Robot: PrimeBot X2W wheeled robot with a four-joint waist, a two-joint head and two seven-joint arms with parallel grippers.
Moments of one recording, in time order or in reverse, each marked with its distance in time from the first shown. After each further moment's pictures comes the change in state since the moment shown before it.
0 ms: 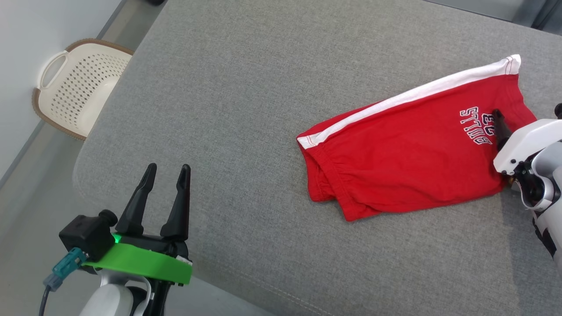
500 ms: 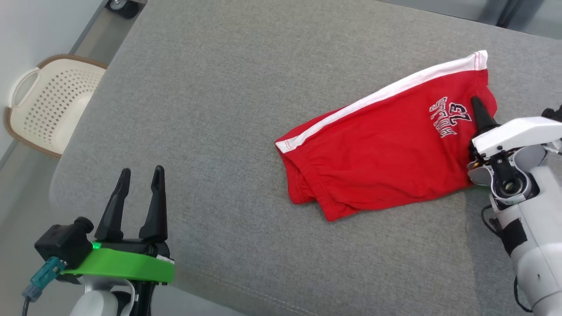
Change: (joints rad) left arm 0.043 -0.053 0.126 0.011 0.027 -0.021 0.000; right arm 0.006 0.179 -0.209 -0.048 0.312 0.132 -0.027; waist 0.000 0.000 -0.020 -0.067
